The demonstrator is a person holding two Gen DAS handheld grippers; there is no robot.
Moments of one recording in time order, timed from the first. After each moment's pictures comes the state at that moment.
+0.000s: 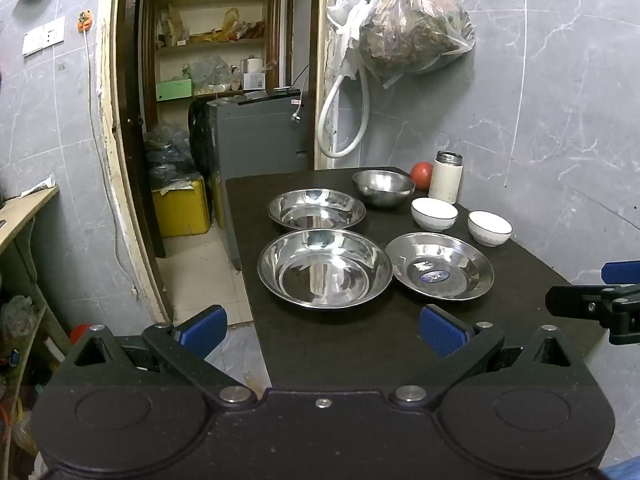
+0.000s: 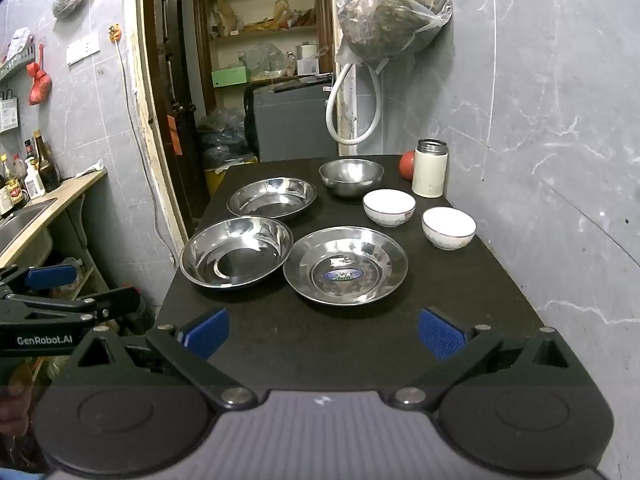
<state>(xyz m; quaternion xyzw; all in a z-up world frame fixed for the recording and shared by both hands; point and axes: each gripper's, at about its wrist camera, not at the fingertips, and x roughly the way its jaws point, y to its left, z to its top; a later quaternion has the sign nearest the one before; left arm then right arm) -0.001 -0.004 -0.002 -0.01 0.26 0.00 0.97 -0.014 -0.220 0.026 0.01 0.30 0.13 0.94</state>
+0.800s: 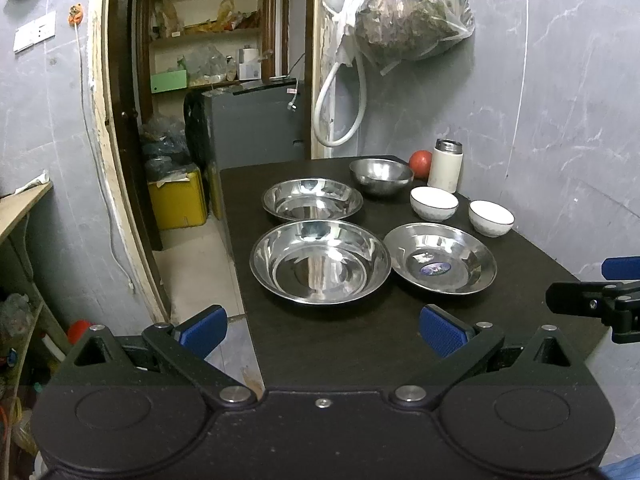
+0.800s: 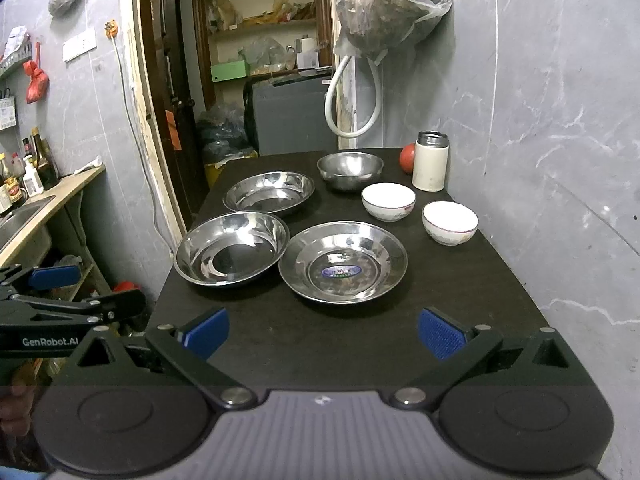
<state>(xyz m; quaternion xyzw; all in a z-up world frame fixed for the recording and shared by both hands) 0.019 -0.004 -0.012 0.00 0.28 -0.01 0.96 0.000 -0.224 0.019 0.02 0.31 0.13 0.94</state>
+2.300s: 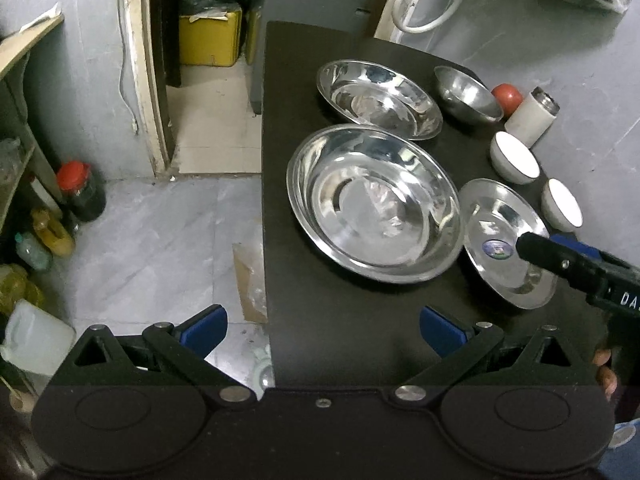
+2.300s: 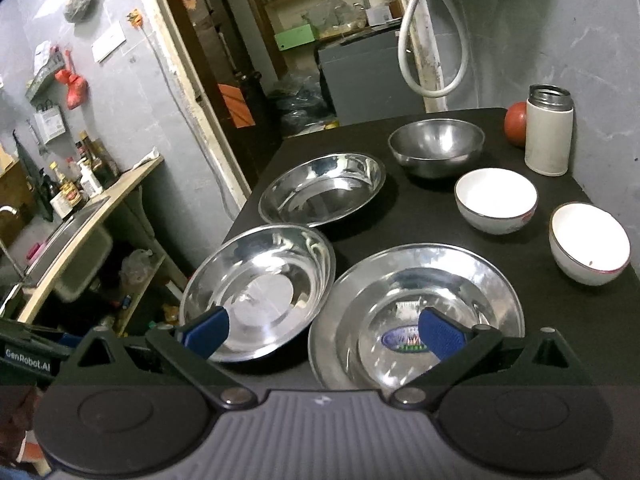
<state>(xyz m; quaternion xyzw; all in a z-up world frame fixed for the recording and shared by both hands) 0.134 0.054 -0.032 -0.14 0.48 0.04 0.86 0.176 -0.207 -0.028 0.07 0.36 0.28 0.89</state>
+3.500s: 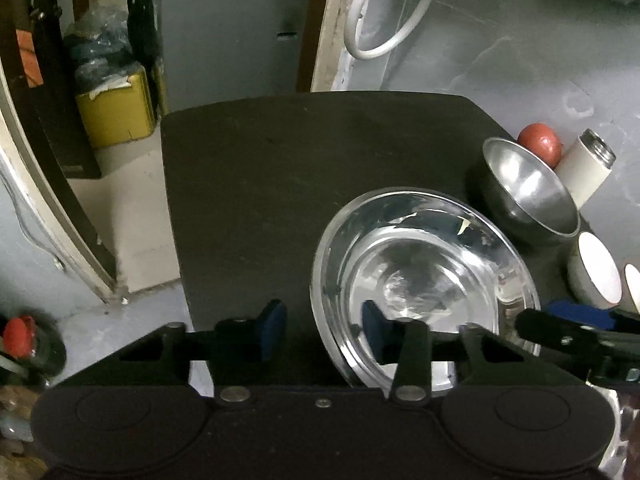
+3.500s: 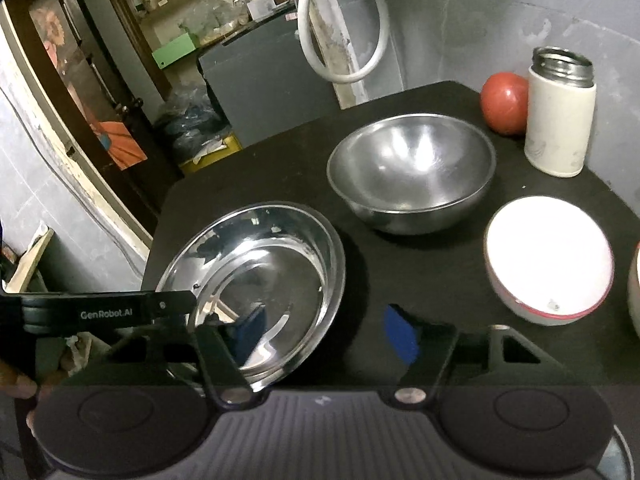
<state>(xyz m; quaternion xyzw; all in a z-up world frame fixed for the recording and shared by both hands) 0.400 0.116 -0.079 -0.05 0.45 -0.08 0.89 0.331 -0.125 -0.063 0.14 0.41 0.12 0.89</state>
